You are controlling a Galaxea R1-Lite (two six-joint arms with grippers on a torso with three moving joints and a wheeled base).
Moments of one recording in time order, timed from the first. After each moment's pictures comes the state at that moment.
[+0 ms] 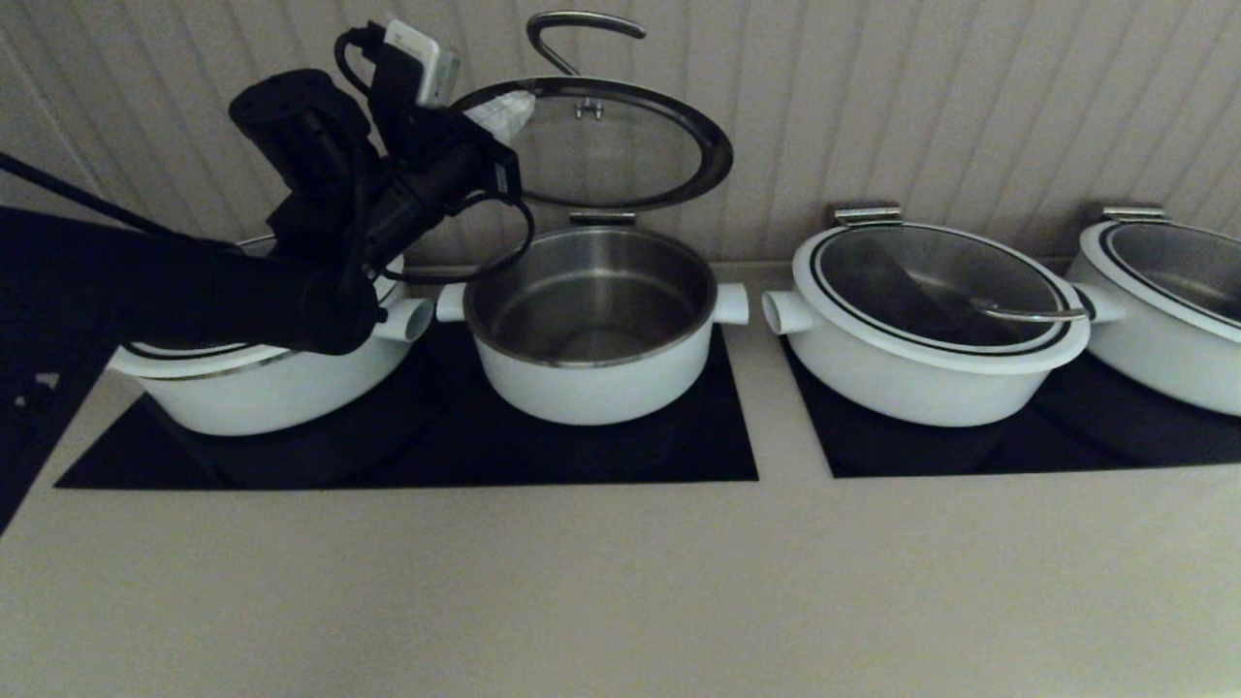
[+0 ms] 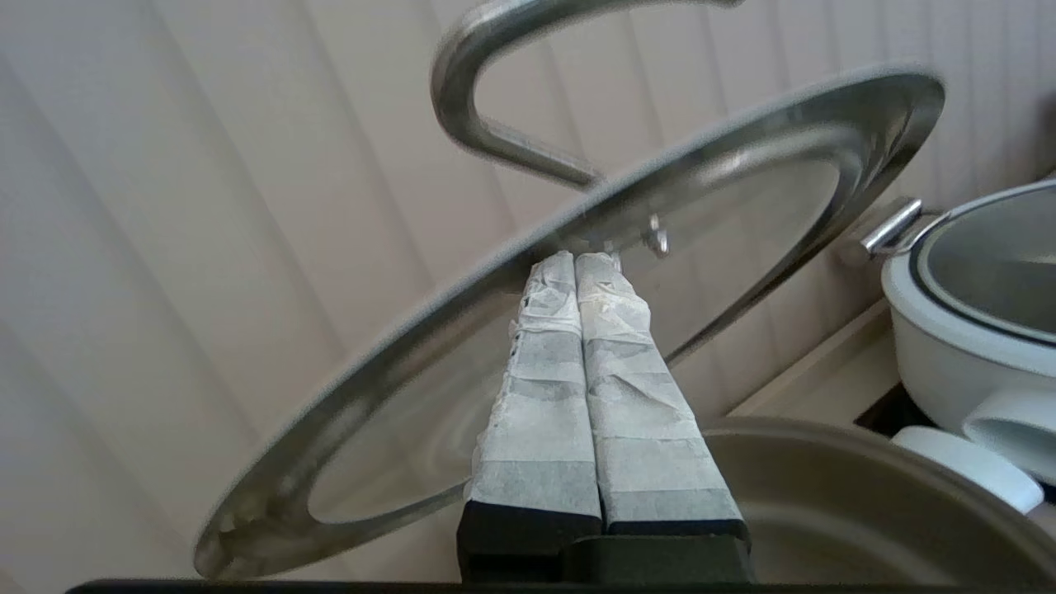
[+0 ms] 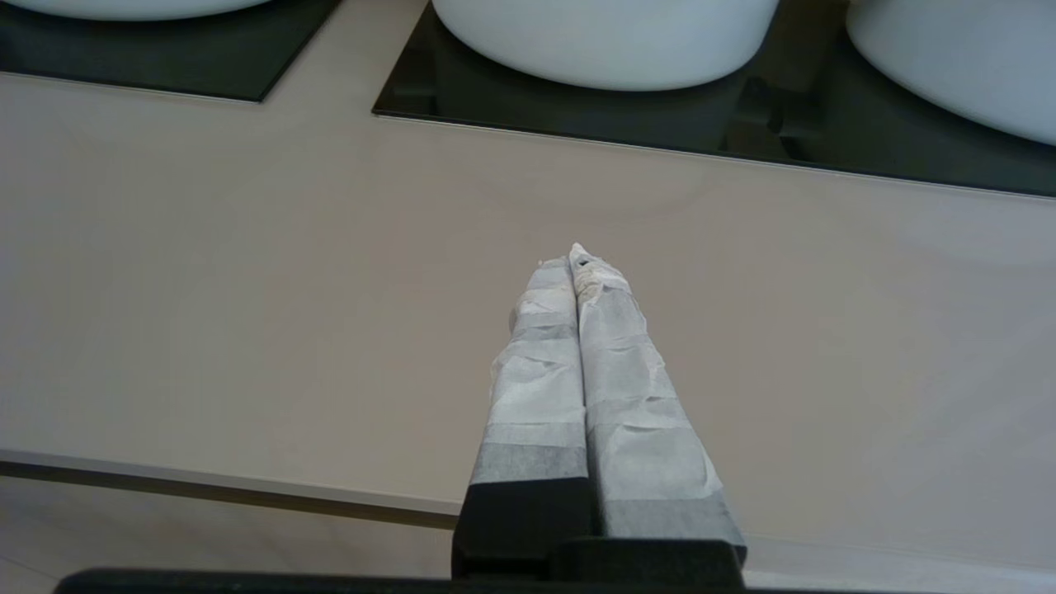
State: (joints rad) left arm -0.27 2.08 -1.55 -1.01 -0.32 0.25; right arm 0.00 0.00 0.00 0.00 0.06 -0.10
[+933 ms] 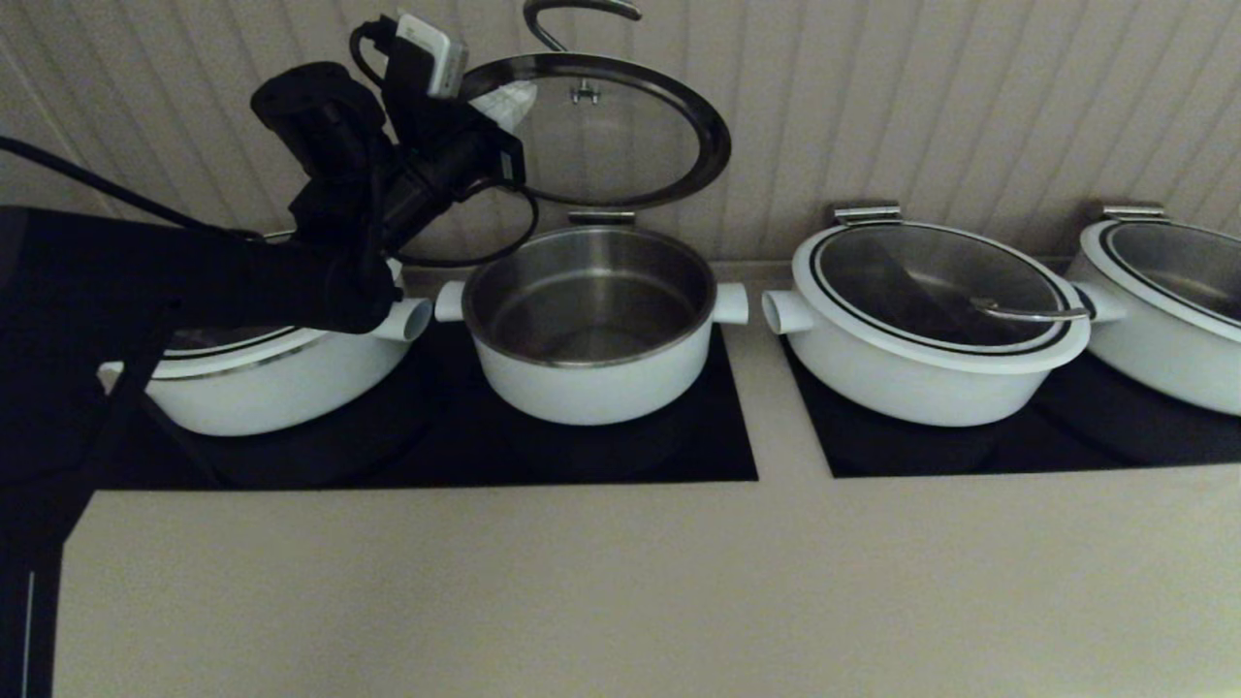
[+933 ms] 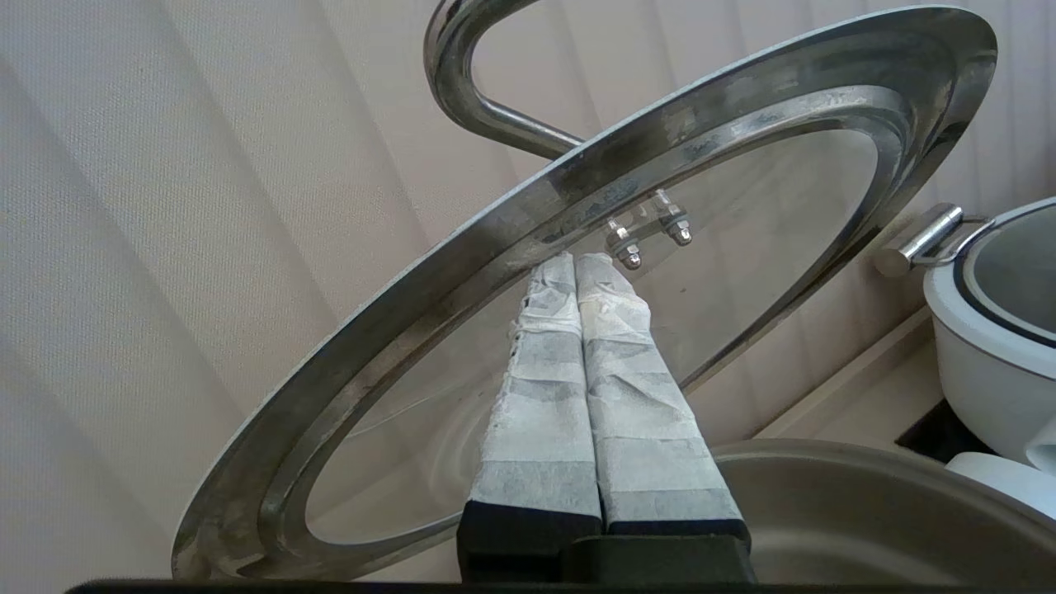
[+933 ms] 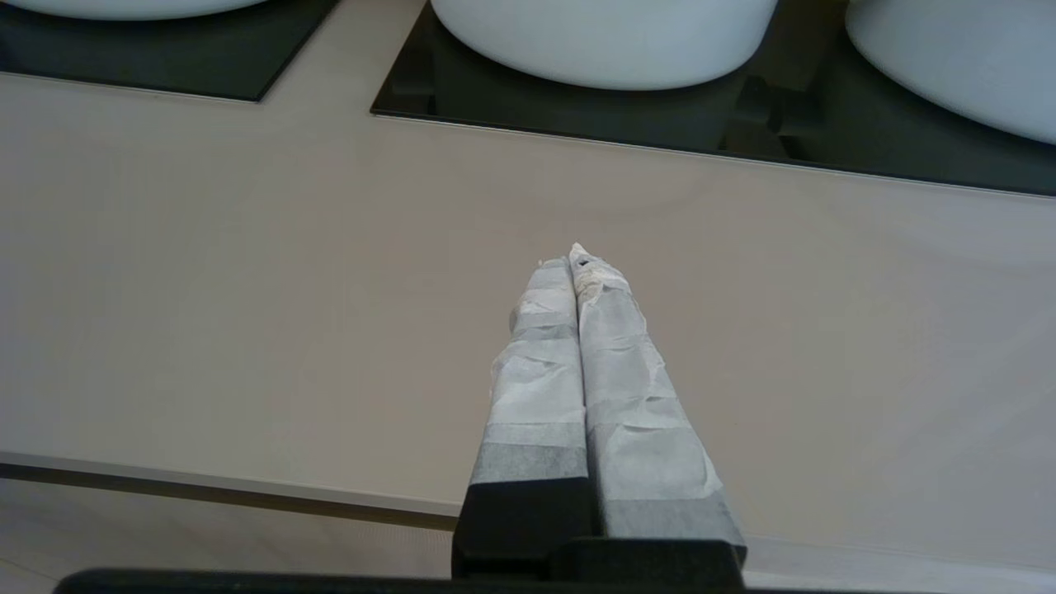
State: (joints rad) left arm -0.25 2.15 -1.70 -0.96 -0.32 0.25; right arm 0.00 0.00 0.00 0.00 0.06 -0.10
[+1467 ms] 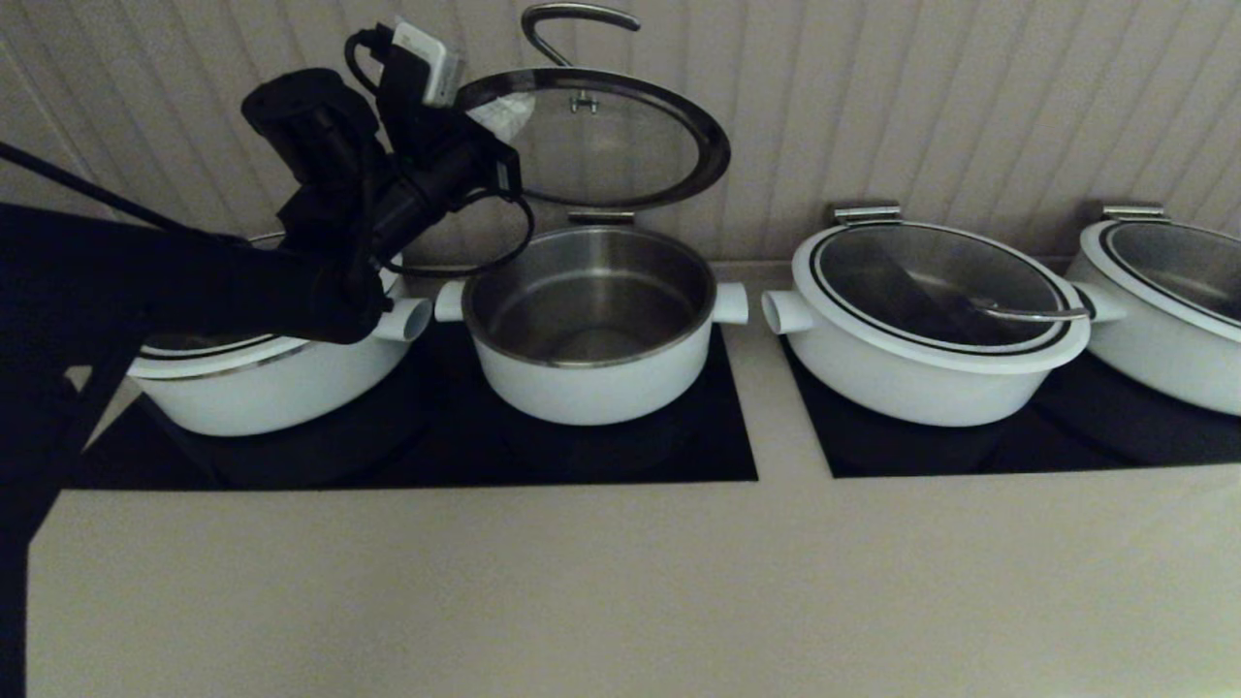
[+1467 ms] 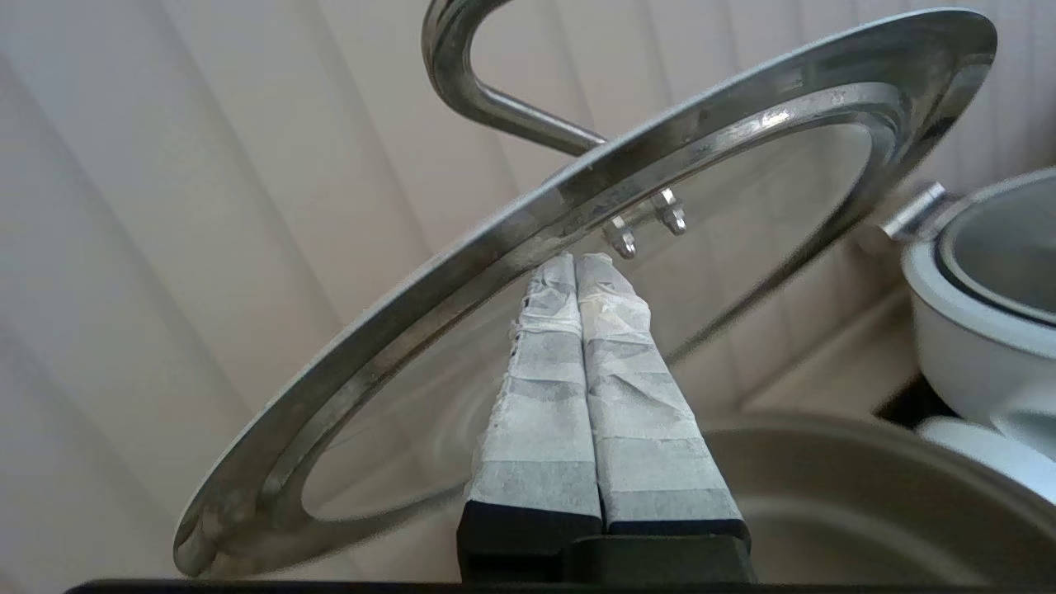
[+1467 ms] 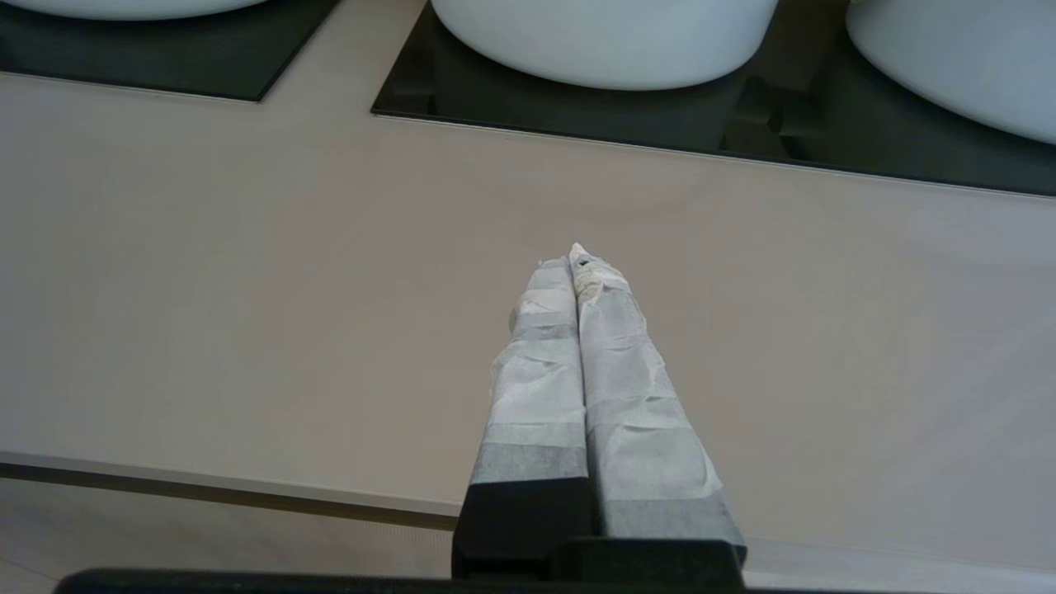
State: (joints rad) left arm -0.25 2.10 -1.61 -0.97 -0.32 0.25; right arm 0.00 0.00 0.00 0.00 0.06 -0.10
